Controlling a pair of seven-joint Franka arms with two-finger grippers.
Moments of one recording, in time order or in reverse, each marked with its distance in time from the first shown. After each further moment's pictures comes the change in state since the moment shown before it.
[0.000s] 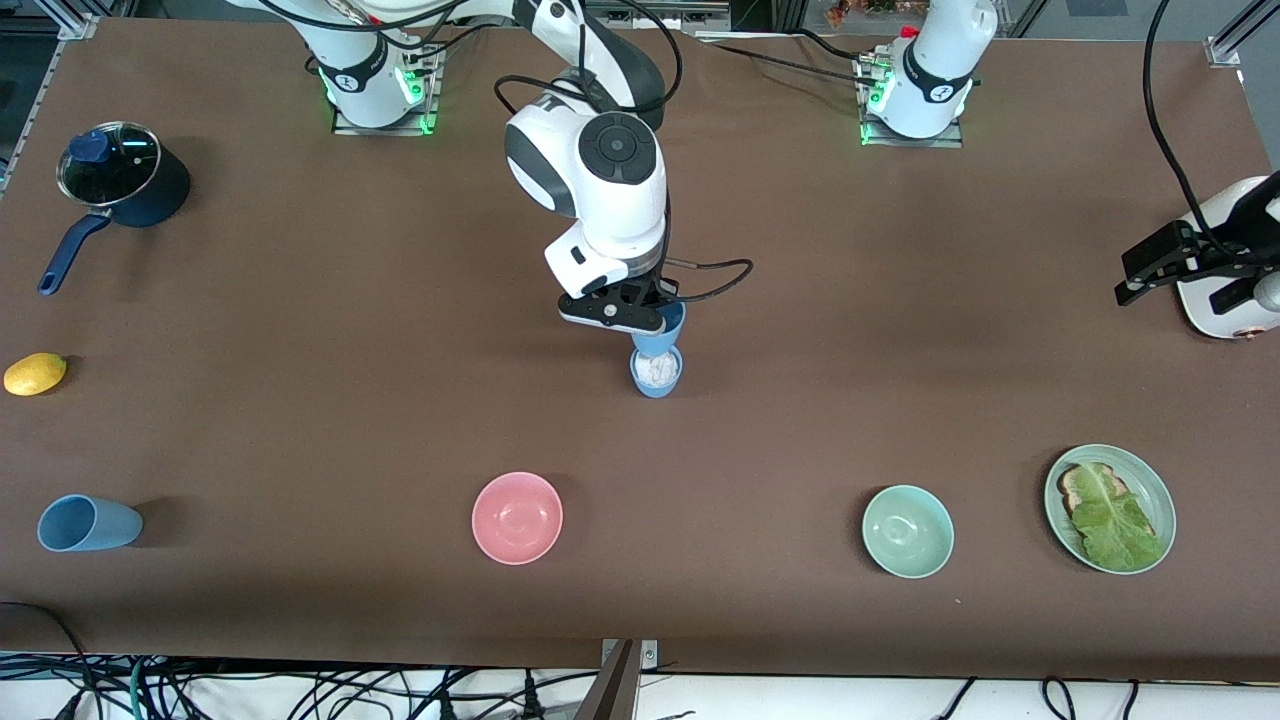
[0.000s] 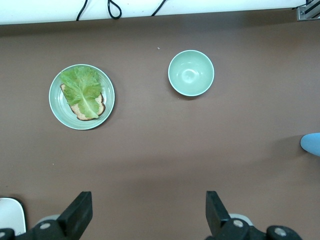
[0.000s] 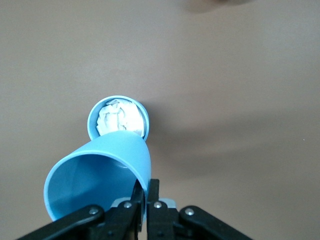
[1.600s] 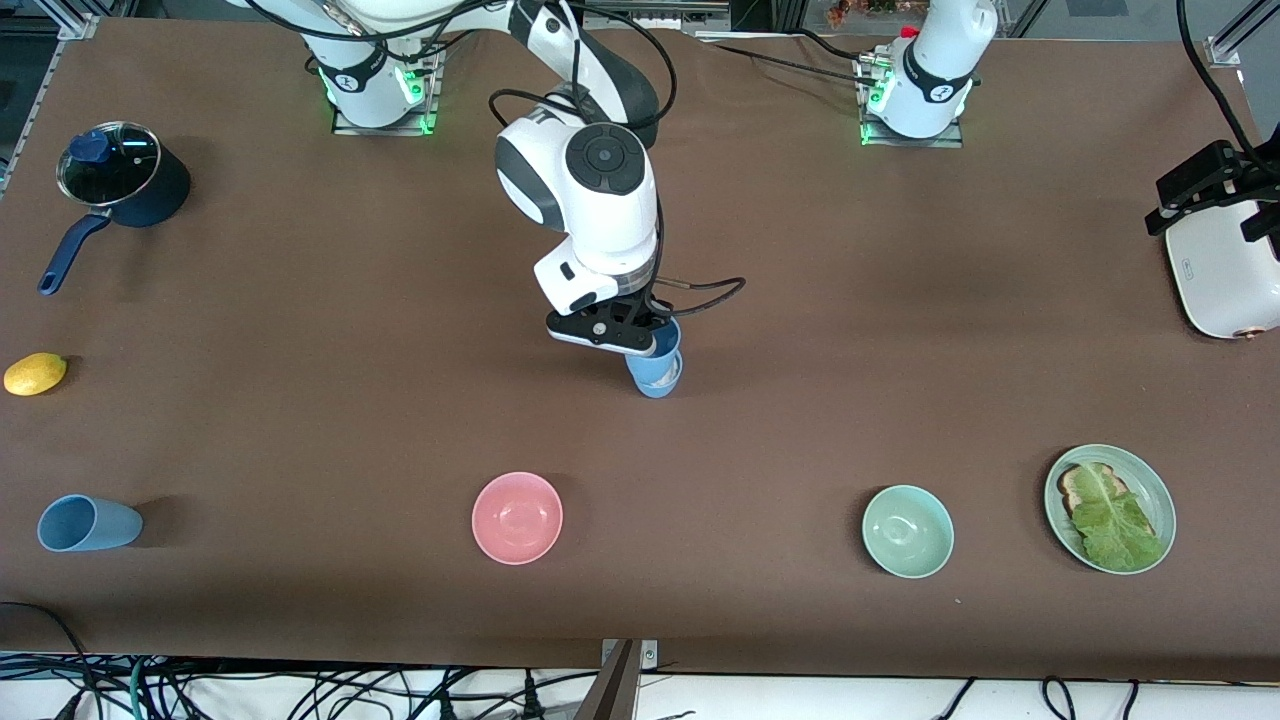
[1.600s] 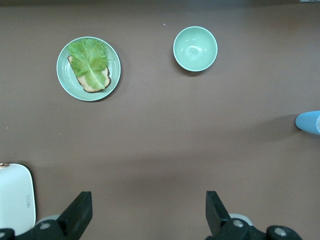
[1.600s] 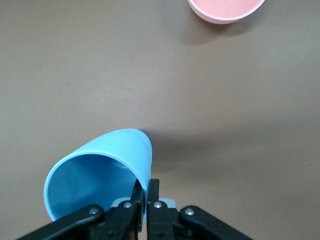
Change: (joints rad) left arm 0.019 -0.119 0.017 -0.055 0.000 -0.114 0.000; right arm -0.001 0.031 -0.035 0.051 -0.021 0.035 0.000
